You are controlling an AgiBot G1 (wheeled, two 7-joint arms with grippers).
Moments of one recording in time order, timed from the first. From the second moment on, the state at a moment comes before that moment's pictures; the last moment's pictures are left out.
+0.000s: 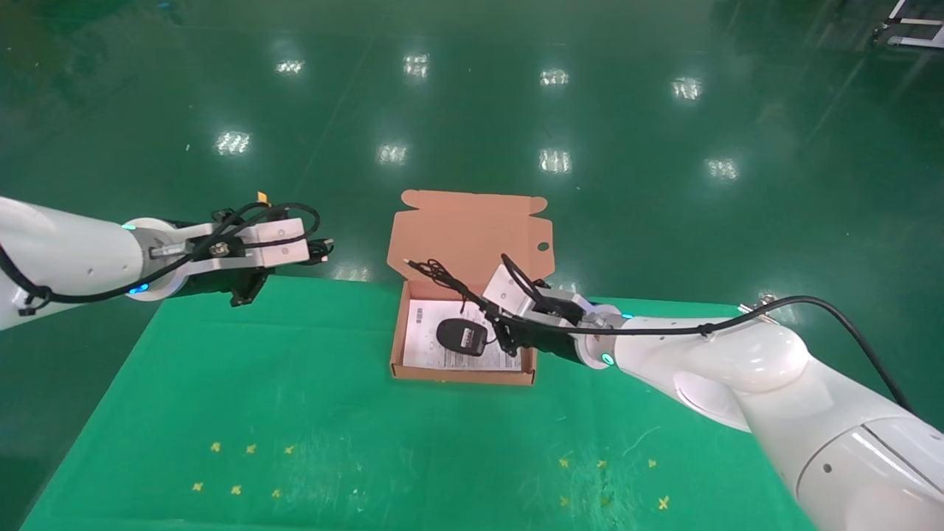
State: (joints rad) left arm -1.55 1.00 0.79 -1.30 2.47 1.16 -0.69; right arm 1.52 -1.36 -1.13 0.33 -1.00 -0.55 -0.32
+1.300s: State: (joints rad) left arm -1.48 1.36 0.95 -0.72 2.11 0.63 -0.17; right arm 1.45 -0.72 -1.12 1.04 -0.99 -0.45 -0.18
